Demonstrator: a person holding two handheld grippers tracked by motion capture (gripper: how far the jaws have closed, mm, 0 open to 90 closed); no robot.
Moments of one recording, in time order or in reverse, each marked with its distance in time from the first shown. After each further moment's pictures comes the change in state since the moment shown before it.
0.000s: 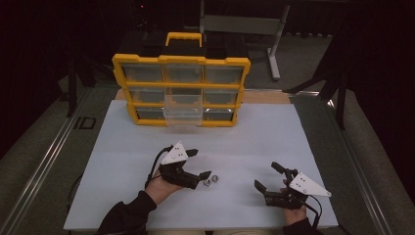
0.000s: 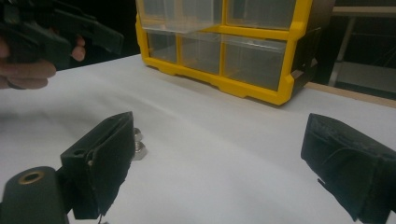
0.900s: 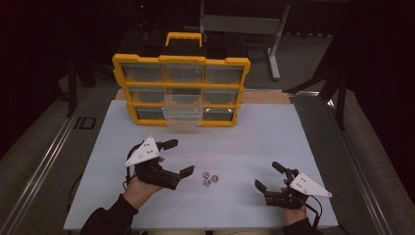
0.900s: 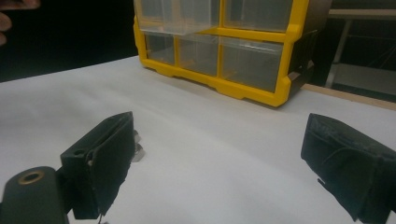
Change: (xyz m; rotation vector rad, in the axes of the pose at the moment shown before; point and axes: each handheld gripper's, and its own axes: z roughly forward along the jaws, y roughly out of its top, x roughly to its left) left arm -0.006 0.025 -0.071 -0.207 0.038 -0.014; right arm 0.000 0.000 -0.001 -0.012 -0.010 -0.004
